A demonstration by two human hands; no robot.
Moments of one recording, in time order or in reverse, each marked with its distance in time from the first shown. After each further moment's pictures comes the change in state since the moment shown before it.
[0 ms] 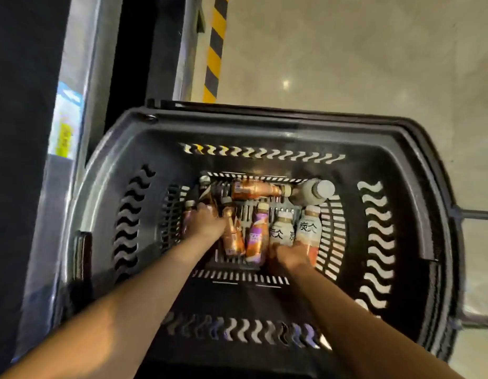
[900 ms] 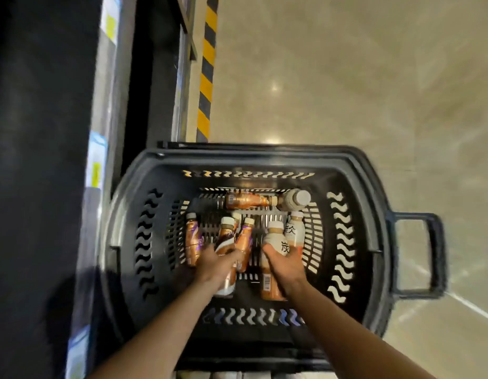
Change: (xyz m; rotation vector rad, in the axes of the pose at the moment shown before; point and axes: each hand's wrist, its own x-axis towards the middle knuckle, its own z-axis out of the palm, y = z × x) left_hand -0.134 0.009 -0.027 -0.451 -0.208 -0.090; right_hand -0.087 0.001 -0.046 0.481 -0.060 -0.049
